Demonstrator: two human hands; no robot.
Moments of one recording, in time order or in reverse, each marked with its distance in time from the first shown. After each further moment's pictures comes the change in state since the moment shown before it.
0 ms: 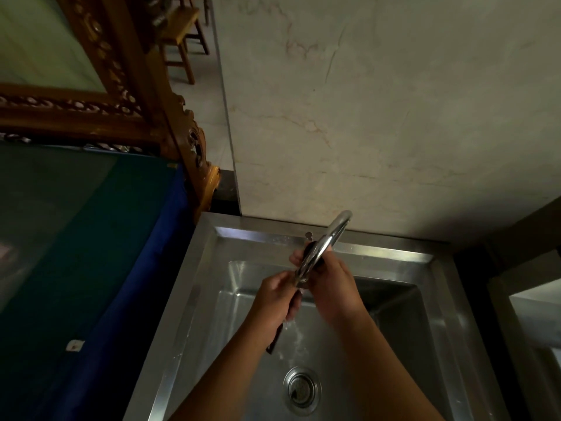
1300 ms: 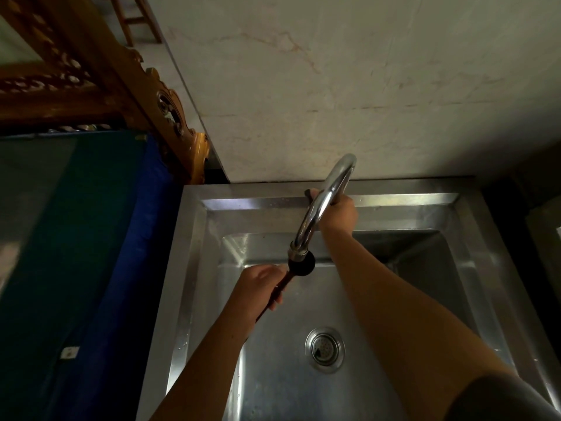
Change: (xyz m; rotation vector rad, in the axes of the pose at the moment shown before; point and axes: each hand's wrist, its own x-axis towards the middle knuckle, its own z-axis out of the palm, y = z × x) left_hand 0.009 -0.029 -0.042 0.248 -0.007 -0.186; right_hand 0.116 0.035 -0.037 -0.625 0.609 -0.093
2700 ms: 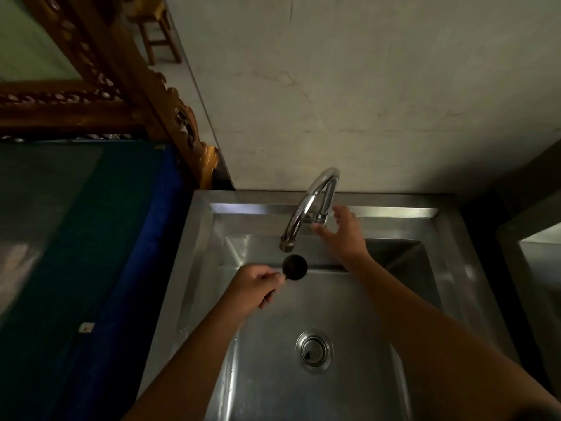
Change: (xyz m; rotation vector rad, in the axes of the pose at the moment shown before) left_hand -0.035 0.015 0.007 0.125 0.040 0.048; right_hand -0.033 0.002 -0.070 -0.360 -0.272 -0.221
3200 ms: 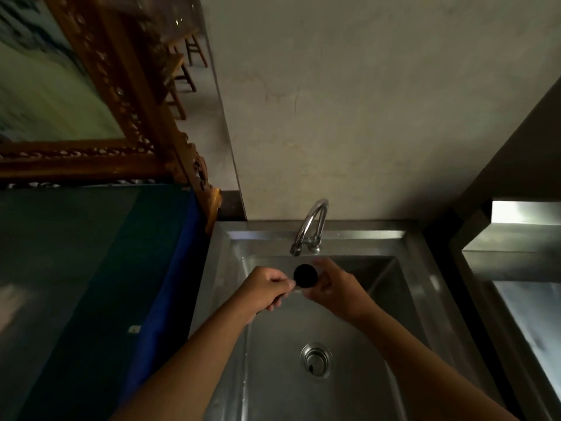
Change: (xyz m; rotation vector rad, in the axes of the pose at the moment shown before) left_hand -0.091 0.059 -0.031 0.159 -0.118 0.112; right_hand -0.179 -0.074 -0.054 -0.197 -0.233 -0.281
